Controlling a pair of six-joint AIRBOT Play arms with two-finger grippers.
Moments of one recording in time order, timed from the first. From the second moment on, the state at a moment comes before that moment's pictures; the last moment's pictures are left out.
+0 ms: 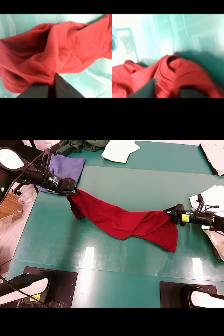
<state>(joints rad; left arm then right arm) -0.02 -1.20 1.34 1.02 -1.30 -1.44 -0.19 -1.43 0.85 -0.40 0.96 1.16</state>
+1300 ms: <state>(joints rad) 0.13 -1.14 2.06 1.02 -1.40 -1.56 -0.31 -0.60 1.48 -0.73 1.06 1.36</state>
